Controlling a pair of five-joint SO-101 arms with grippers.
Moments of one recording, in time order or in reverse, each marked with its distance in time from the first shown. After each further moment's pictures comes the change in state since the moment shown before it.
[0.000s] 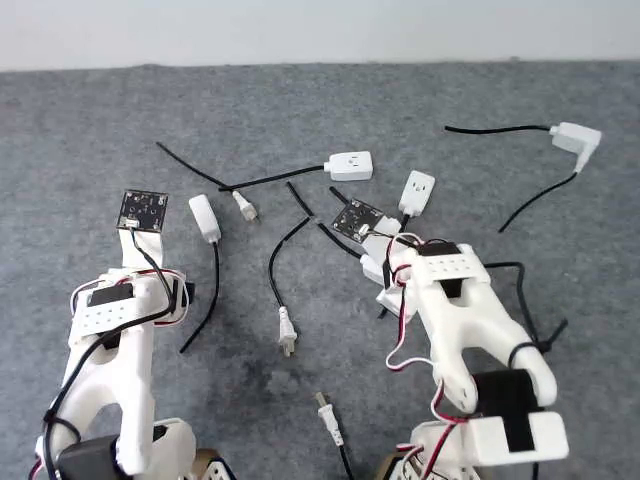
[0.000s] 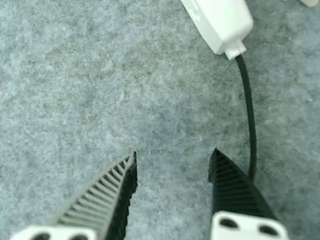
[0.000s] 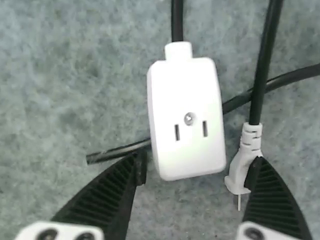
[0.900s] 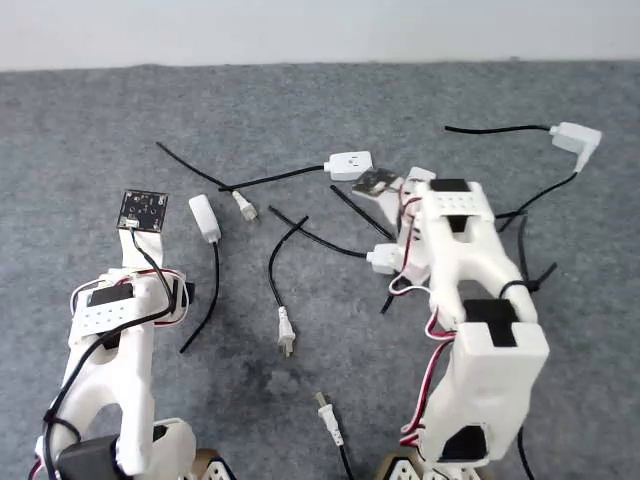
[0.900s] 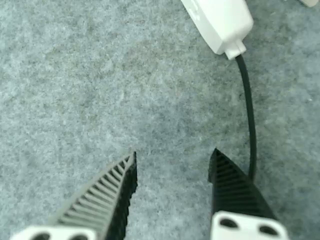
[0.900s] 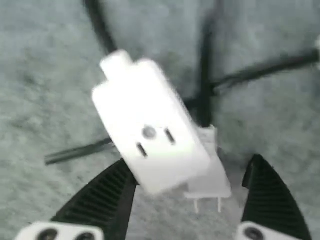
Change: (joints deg) left arm 0.0 0.0 0.0 0.0 0.0; right arm 5.7 25.1 -35.9 24.2 0.2
